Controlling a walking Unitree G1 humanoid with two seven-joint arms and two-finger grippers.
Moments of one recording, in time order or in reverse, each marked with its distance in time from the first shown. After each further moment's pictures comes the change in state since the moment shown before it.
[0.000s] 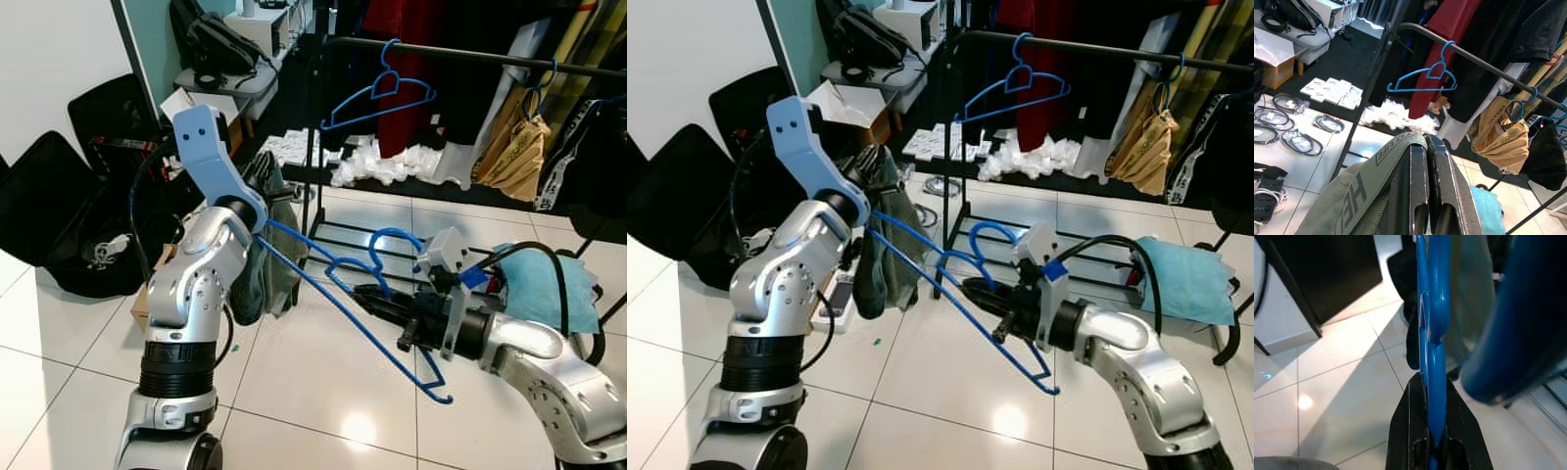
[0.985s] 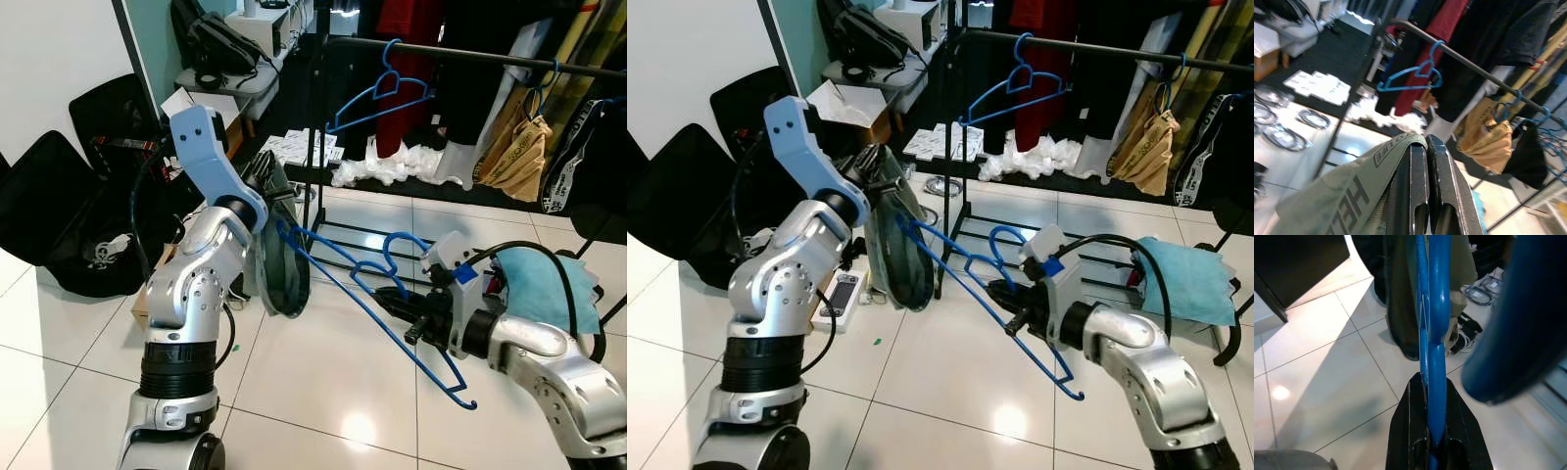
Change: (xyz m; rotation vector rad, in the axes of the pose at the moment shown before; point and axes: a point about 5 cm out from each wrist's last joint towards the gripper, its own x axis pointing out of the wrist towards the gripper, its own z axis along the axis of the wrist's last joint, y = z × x) left arm -0.001 -0.009 -0.004 -0.089 0.021 -0.043; right arm 0.005 -0.013 -0.013 0.011 0.097 -0.126
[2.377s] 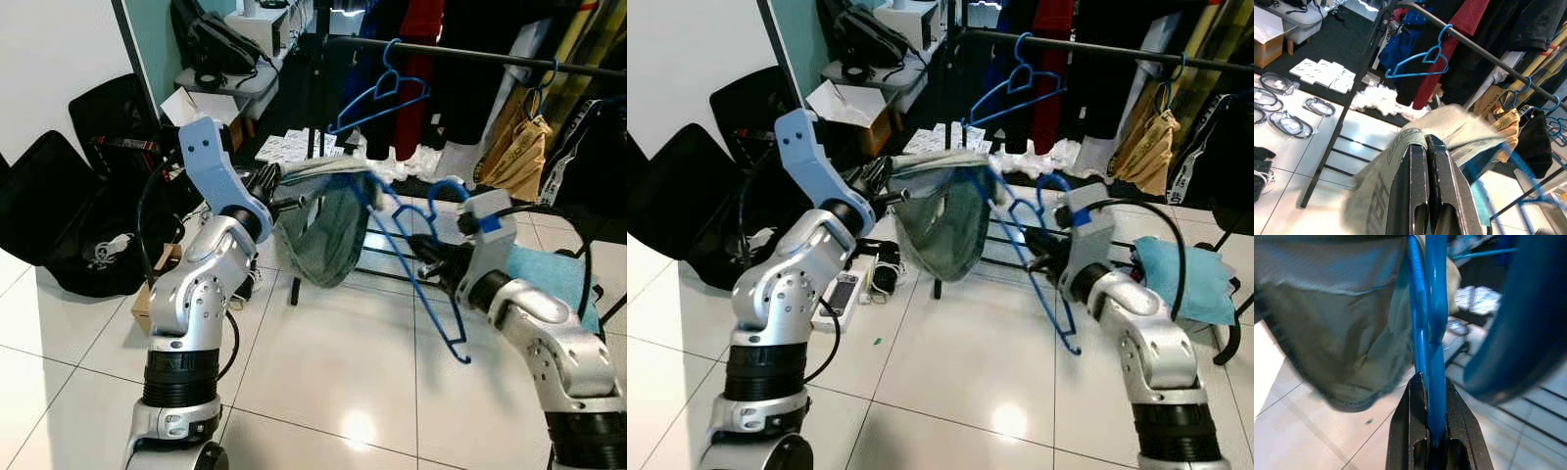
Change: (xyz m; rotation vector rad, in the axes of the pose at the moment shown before) left arm -0.004 0.010 -0.006 0.033 0.042 0.047; right arm -0.004 -0.059 0.027 0.076 -0.199 -0.454
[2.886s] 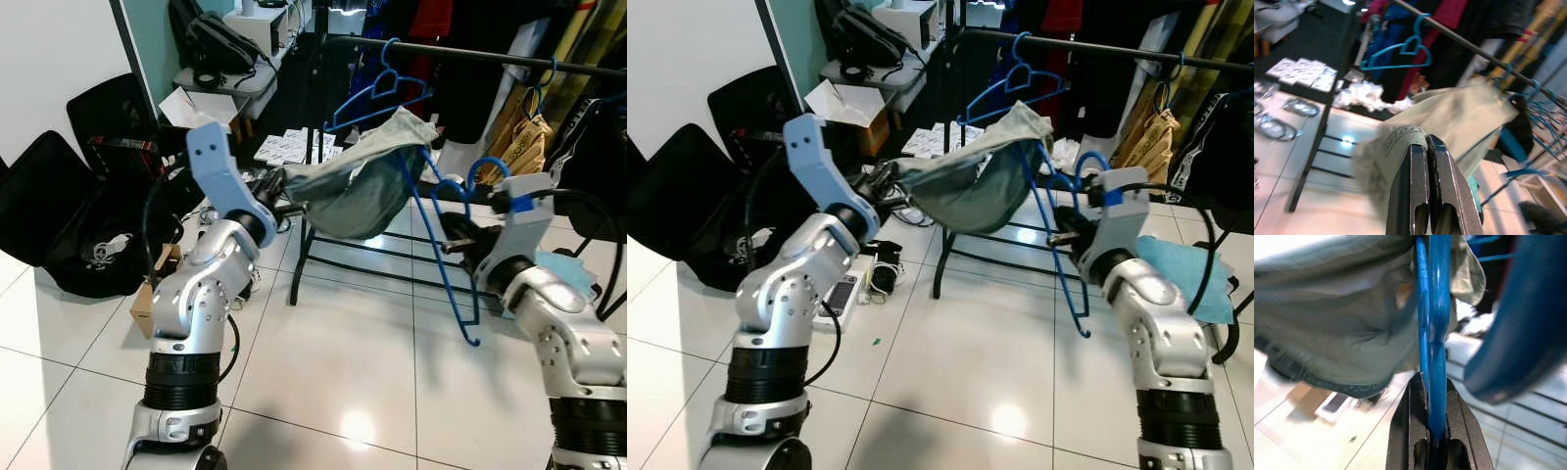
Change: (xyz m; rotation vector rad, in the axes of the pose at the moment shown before) left arm -0.003 -0.018 -0.007 0.020 0.019 -0.108; right arm 0.003 0.001 -0.002 0.013 0.001 -0.022
